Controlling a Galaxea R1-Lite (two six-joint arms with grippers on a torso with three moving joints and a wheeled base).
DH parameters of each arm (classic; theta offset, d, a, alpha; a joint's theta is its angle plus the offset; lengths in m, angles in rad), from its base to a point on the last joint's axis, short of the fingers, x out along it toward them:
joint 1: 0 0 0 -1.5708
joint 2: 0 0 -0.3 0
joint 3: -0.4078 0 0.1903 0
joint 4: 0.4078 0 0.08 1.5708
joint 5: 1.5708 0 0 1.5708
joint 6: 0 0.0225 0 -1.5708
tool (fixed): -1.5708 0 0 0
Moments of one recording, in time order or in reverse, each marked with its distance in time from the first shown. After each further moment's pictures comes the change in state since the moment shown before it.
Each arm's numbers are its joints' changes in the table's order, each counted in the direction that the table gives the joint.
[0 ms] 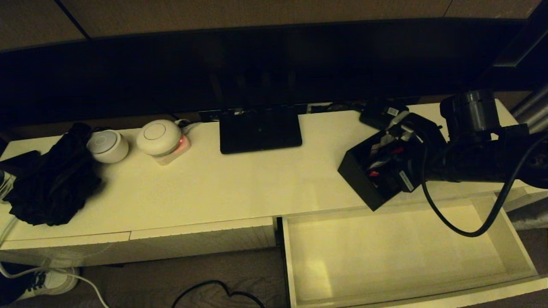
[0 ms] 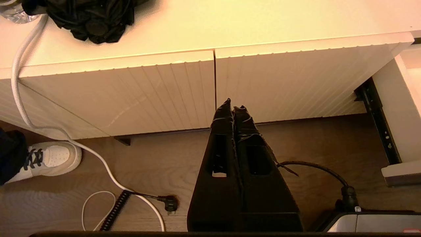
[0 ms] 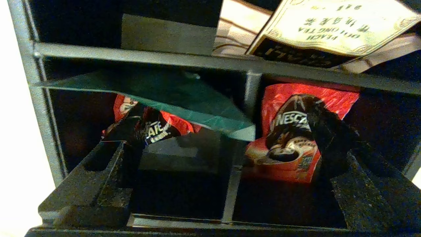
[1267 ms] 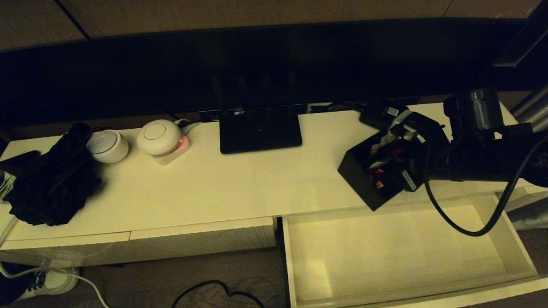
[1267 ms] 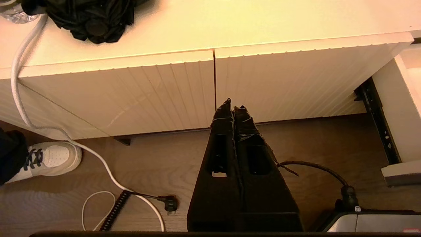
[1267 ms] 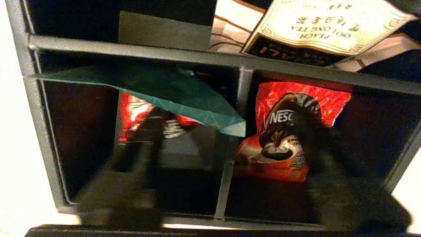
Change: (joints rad) left arm 0.000 0.000 0.000 0.000 0.000 0.000; right arm -0.014 -0.007 0.001 0.003 0.014 -0.024
